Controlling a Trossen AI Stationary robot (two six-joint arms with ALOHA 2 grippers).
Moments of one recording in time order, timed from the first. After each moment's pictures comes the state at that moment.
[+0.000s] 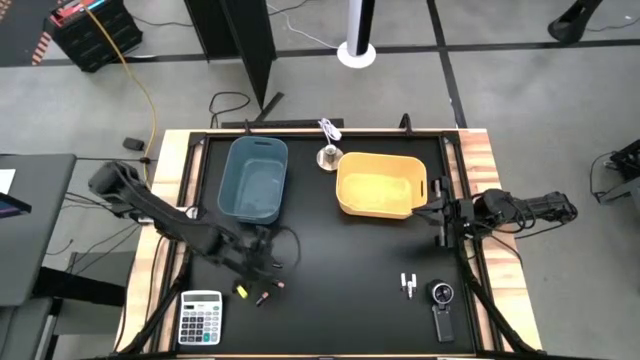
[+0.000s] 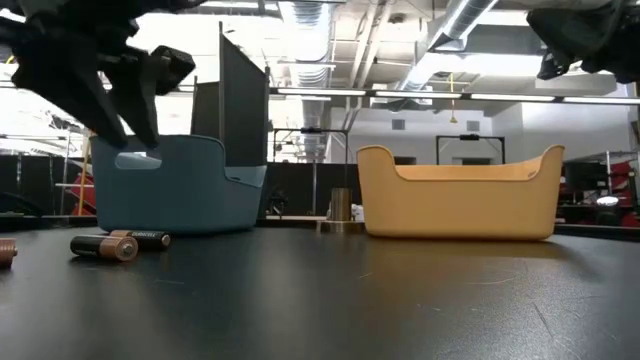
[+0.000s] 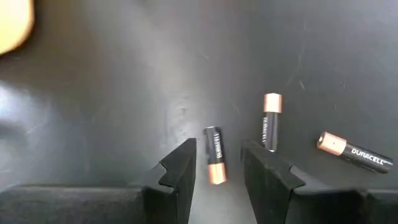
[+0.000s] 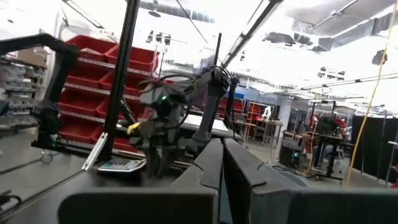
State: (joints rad) left arm -0.50 1.39 0.86 -0.49 -0.29 -0.01; right arm 0.15 0.00 0.01 0.34 0.09 -0.22
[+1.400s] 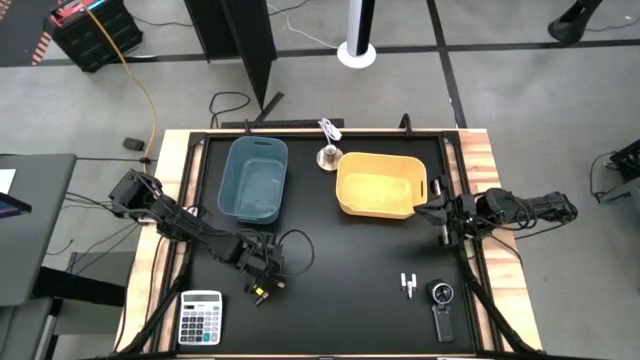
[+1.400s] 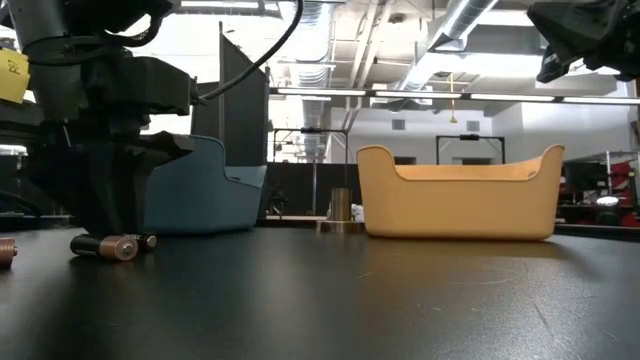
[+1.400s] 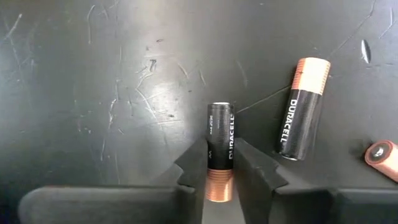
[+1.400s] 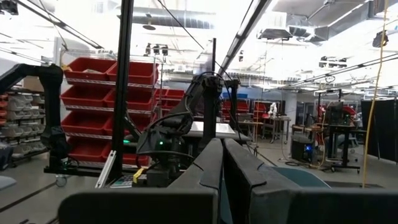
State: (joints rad) left arm -0.44 1.62 0.82 -0.39 -0.22 -0.18; right arm 0.15 0.00 0.02 0.35 0.10 -0.10
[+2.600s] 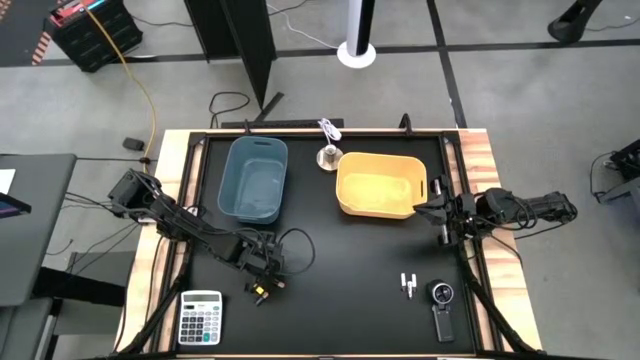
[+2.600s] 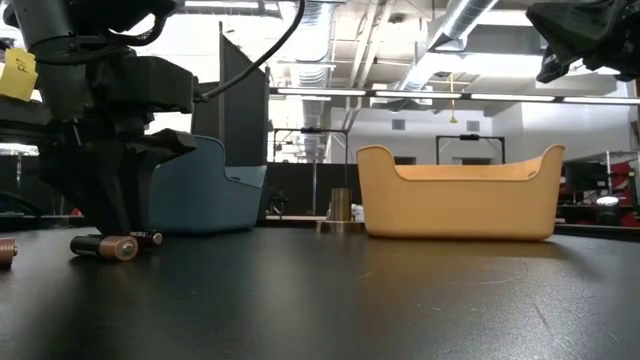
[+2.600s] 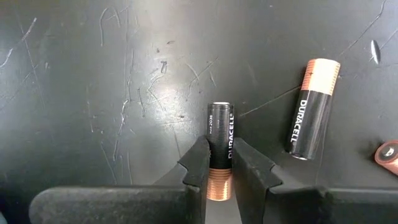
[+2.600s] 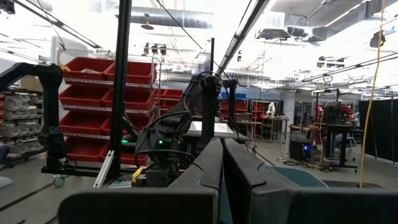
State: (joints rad) left arm -0.44 1.60 0.82 -0.40 -0.22 -0.17; right arm 0.15 0.00 0.02 0.35 0.11 -0.10
